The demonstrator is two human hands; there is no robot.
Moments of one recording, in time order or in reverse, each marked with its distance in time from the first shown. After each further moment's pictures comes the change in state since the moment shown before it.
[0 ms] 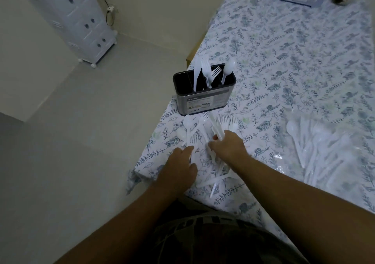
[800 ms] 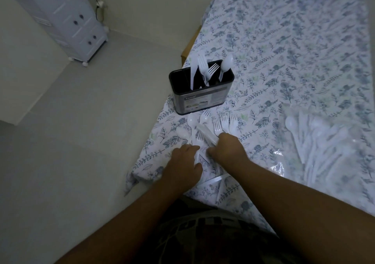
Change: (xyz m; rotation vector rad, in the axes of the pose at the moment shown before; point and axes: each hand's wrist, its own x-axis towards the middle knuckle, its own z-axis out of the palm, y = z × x) left_hand 0.012 0.005 0.002 0.028 -0.093 0.084; right_hand 0.007 0.008 0.012 -0.405 0.001 0.008
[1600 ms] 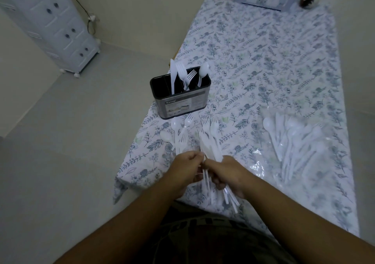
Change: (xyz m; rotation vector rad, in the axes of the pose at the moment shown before) left_hand -0.006 0.078 0.005 -0.960 -0.131 -0.505; right_hand -0.069 0.048 -0.041 0.805 -0.418 0.132
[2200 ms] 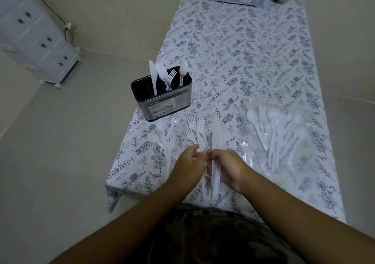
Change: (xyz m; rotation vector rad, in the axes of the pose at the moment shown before) left_hand -0.009 -0.002 0.029 0.289 -0.032 0.293; right_hand -0.007 0.010 -0.018 0.591 0.112 0.018
